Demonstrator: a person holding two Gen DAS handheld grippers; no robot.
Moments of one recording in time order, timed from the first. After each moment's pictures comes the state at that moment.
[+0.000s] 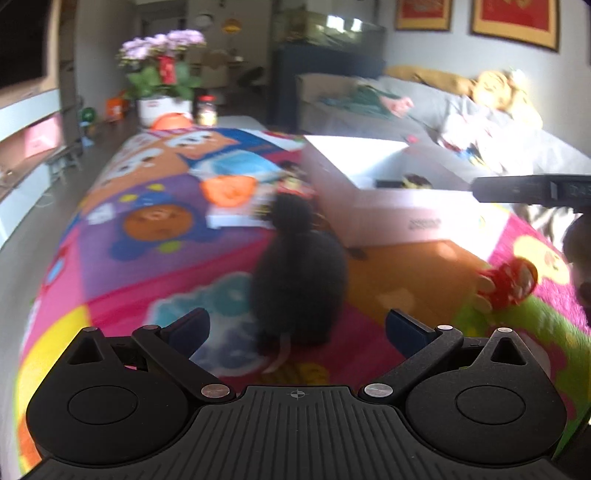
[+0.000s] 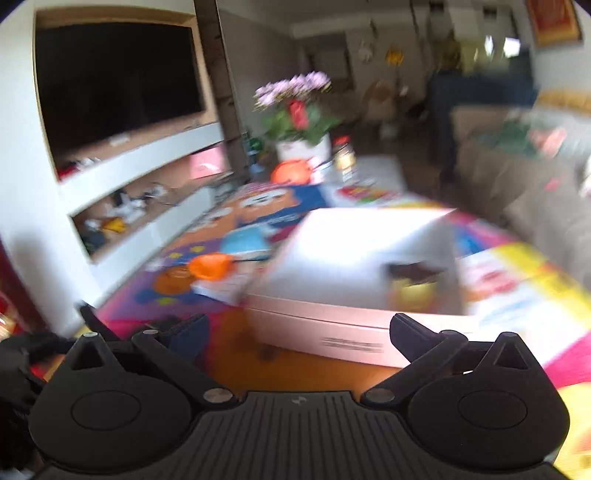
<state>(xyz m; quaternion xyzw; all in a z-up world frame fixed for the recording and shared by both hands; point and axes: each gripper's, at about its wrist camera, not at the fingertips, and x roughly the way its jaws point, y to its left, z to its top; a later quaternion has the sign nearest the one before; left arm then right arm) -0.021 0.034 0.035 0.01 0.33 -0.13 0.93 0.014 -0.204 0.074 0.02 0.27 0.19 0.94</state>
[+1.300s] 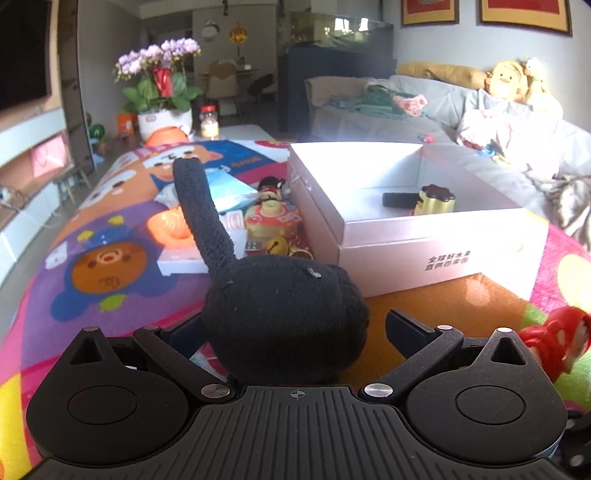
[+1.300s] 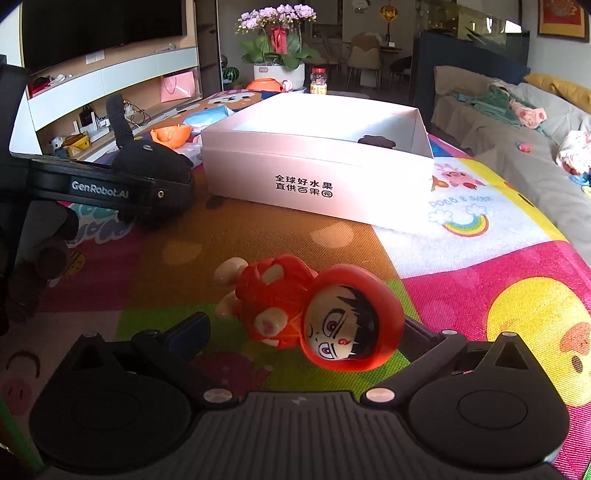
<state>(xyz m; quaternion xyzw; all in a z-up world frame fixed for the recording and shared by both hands) 0.052 -0.025 0.015 0.04 0.31 -0.08 0.95 -0.017 -0.208 -0.004 -0.05 0.37 0.16 0.92</state>
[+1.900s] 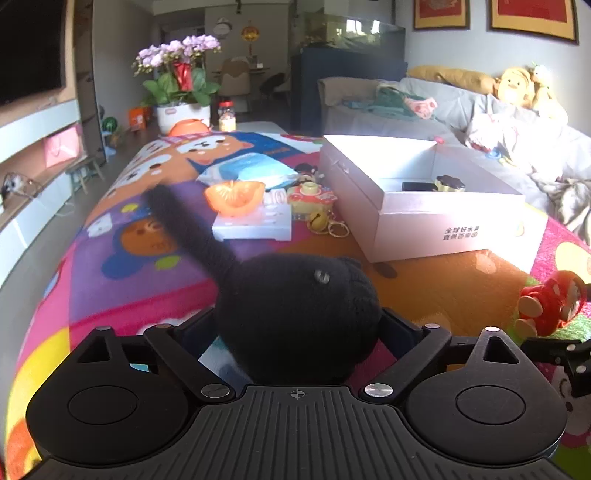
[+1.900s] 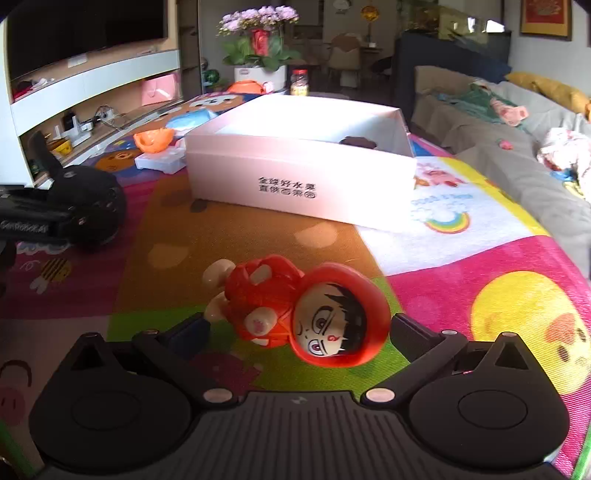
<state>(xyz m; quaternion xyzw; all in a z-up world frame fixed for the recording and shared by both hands) 0.009 0.020 0.015 0.02 0.32 -0.08 0.94 -0.022 -0.207 0.001 -0.05 0.36 0.12 0.92</state>
